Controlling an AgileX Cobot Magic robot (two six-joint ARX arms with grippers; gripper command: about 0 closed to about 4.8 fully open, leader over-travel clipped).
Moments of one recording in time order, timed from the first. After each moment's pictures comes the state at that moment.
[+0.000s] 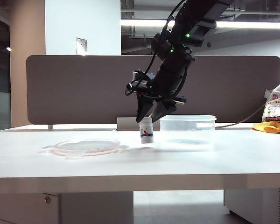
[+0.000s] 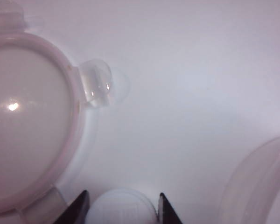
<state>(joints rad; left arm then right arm) -0.61 1.52 1.79 -0.99 0.18 0.07 0.47 2.24 1.93 -0.57 -0.20 0.02</state>
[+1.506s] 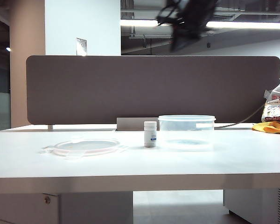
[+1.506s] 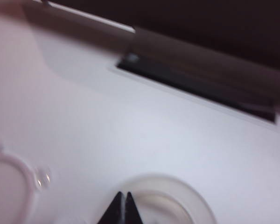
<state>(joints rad) -0.32 1.42 1.75 -0.84 -0.02 0.18 0.35 1.92 1.92 -0.51 -0.08 -0.05</state>
